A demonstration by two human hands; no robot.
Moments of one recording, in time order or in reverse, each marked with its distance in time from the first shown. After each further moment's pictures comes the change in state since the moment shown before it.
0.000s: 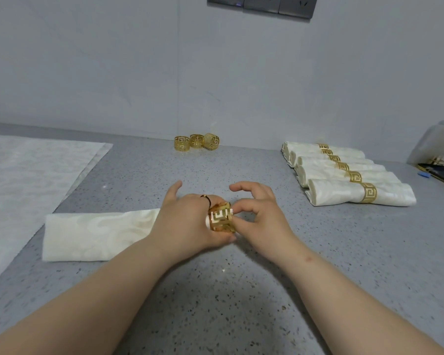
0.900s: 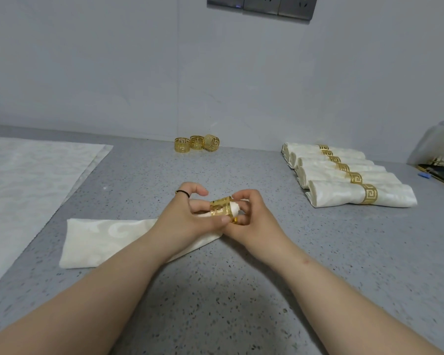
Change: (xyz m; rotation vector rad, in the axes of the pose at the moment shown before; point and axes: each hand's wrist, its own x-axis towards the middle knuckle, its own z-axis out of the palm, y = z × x) left_hand 0.000 -0.012 0.008 -1.142 0.023 -0.321; right_hand -0.004 -0.012 0.005 0.442 -0.141 0.278
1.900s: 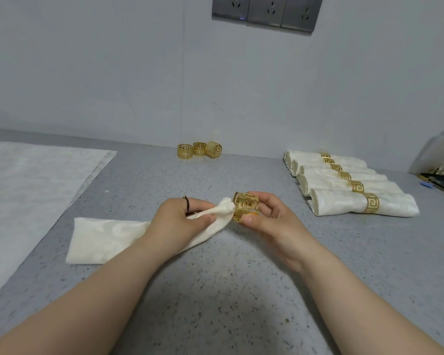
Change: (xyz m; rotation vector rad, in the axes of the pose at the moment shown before) left_hand 0.003 0.001 -0.011 0.360 0.109 0.162; right_hand 0.004 -0.002 -0.026 0.431 -0.012 0.067
